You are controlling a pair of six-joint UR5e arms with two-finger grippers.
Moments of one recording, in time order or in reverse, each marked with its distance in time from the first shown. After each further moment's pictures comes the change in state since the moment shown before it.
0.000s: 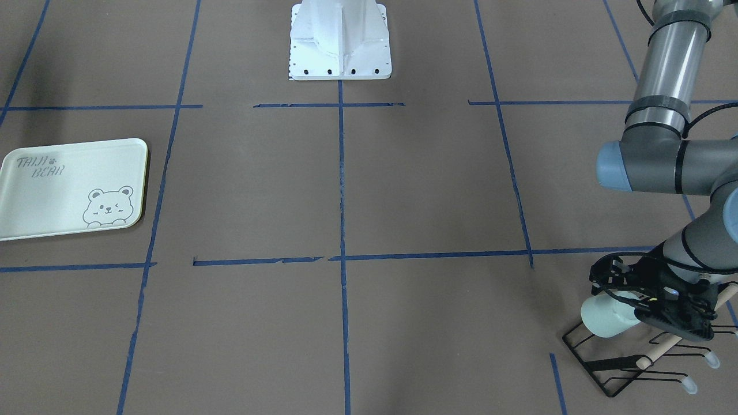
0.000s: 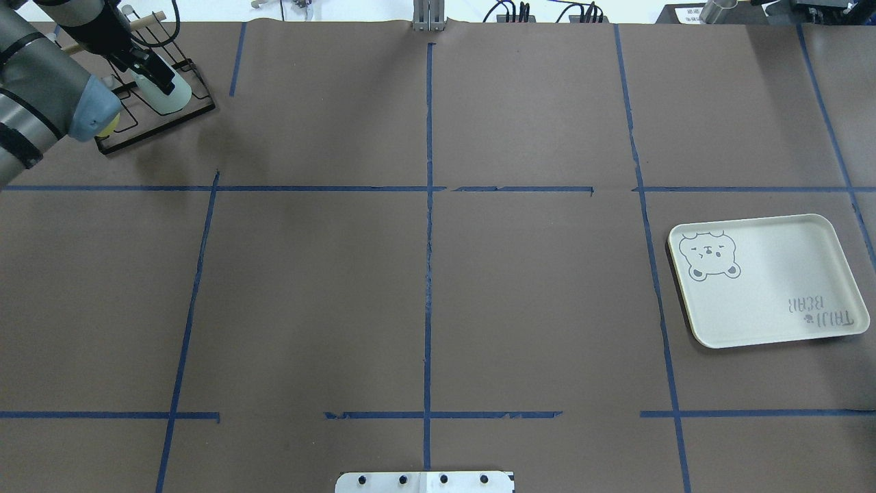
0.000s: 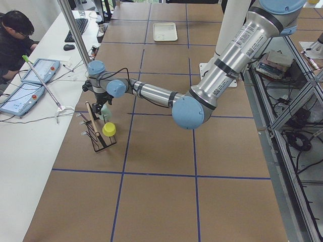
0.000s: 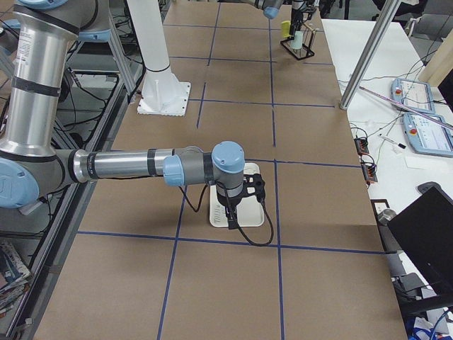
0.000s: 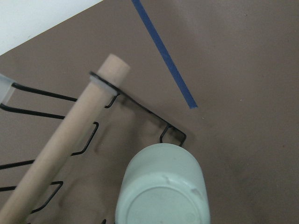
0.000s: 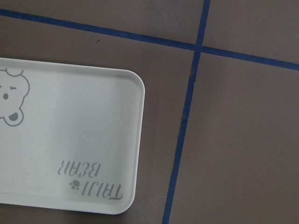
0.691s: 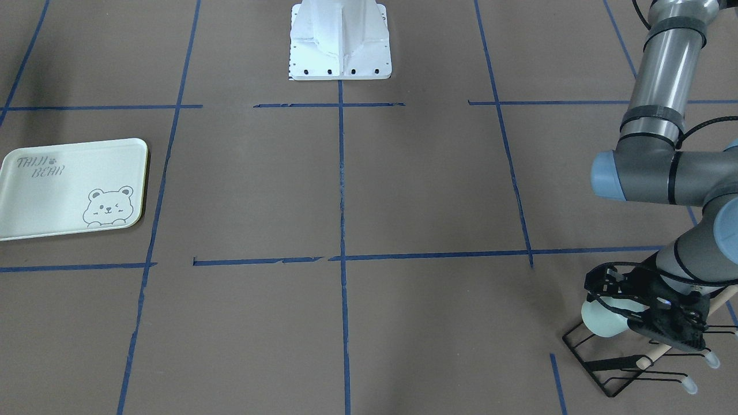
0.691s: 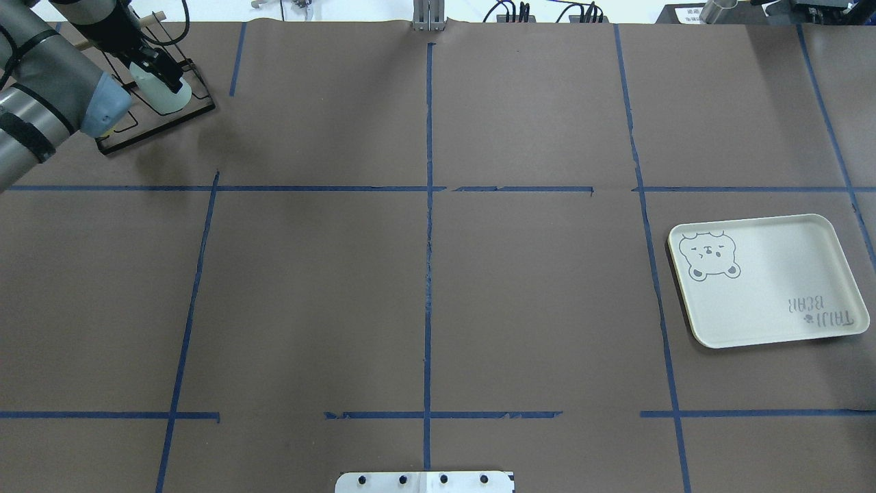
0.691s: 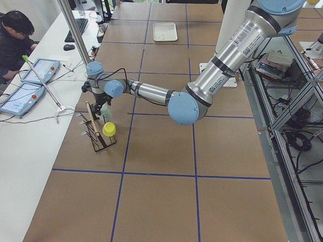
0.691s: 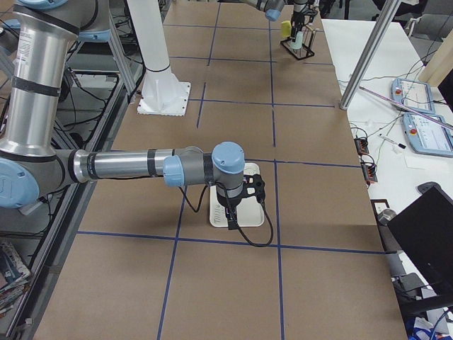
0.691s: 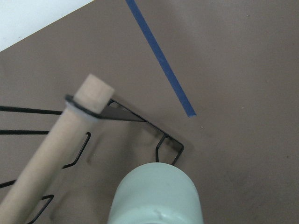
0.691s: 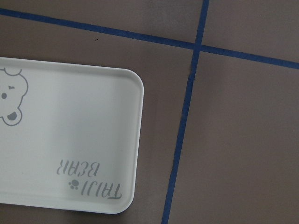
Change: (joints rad) left arm 0.006 -0.027 0.053 -0.015 0.012 0.001; right arm 0.000 0.000 -0.003 -0.001 -0.001 0.000
